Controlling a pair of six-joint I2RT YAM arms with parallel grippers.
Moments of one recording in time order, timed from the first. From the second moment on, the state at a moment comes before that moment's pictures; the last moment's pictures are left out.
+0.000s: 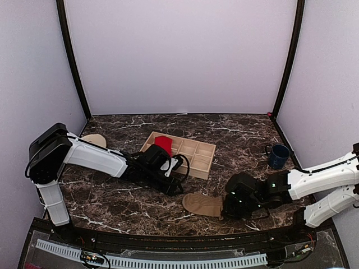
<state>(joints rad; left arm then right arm) -0.93 1.84 1.00 -0.09 0.22 -0.39 1.21 1.24 0.57 -0.39 0.06 1.39</state>
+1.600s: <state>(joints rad) -1.05 1.90 1.01 0.08 0.29 -0.52 1.14 1.75 1.23 -1.00 0.19 0.79</state>
